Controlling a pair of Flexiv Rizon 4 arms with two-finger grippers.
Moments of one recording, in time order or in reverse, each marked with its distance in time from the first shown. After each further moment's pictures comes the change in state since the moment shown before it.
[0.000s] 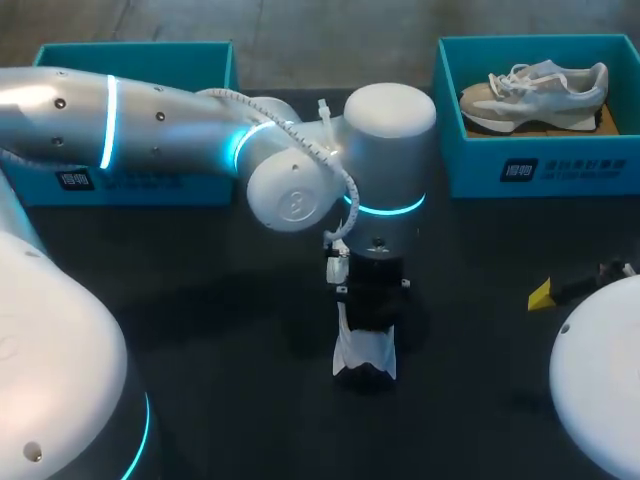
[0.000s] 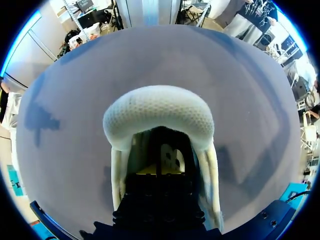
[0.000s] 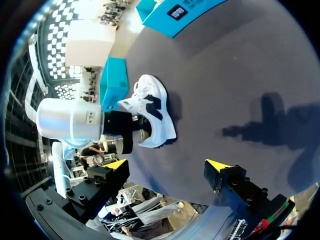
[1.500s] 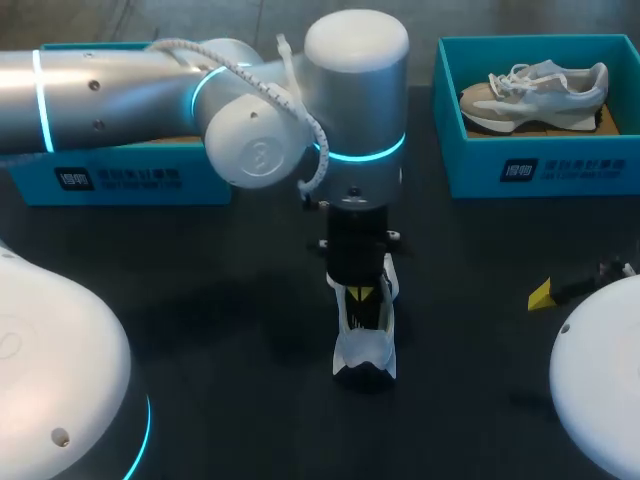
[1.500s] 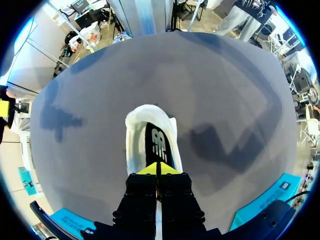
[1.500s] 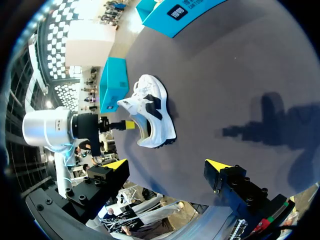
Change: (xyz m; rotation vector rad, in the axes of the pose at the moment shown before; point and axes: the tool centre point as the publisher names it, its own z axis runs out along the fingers) left arm 0.018 0.005 -0.091 -0.098 -0.064 0.042; right arm 0.000 0.000 0.000 0.000 0.000 0.000
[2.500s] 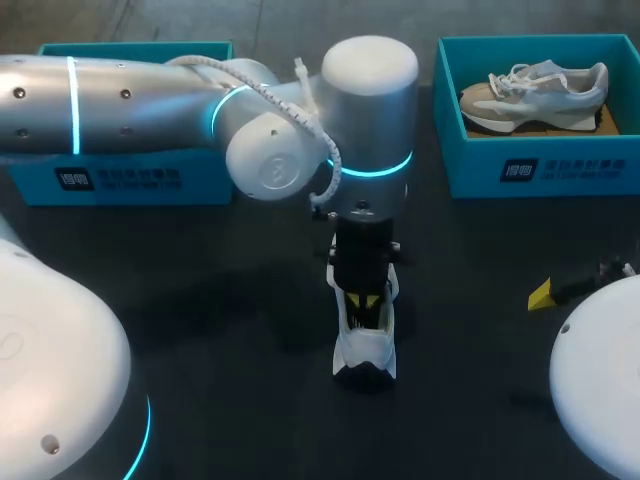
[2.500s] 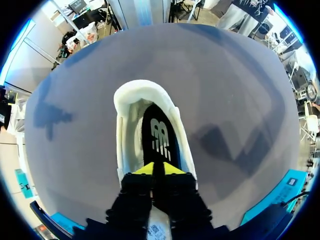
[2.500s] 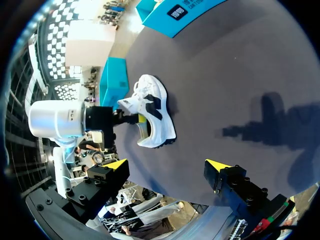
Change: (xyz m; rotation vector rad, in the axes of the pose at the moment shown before) left arm -0.004 0.017 0.041 0.020 0.023 0.015; right arm 0.000 0.000 0.000 0.000 0.000 0.000
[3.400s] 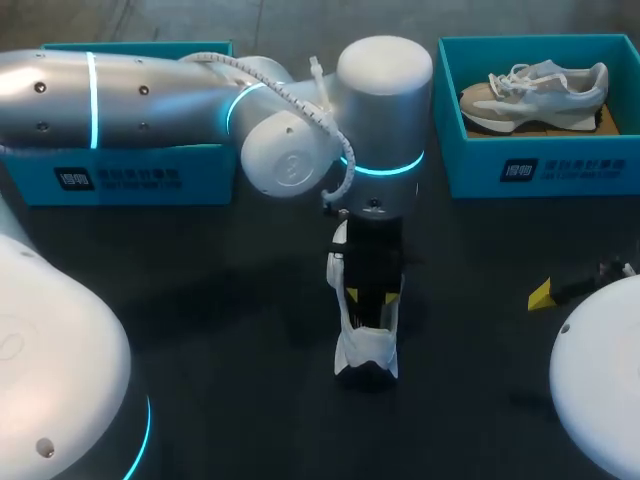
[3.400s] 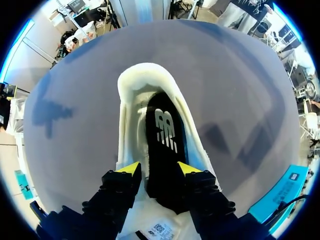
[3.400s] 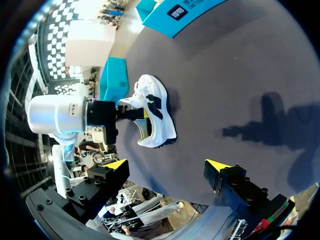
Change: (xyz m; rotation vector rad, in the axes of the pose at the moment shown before) left arm -0.011 0.011 0.003 -0.012 0.007 0.014; right arm 0.000 0.000 0.000 0.000 0.000 0.000
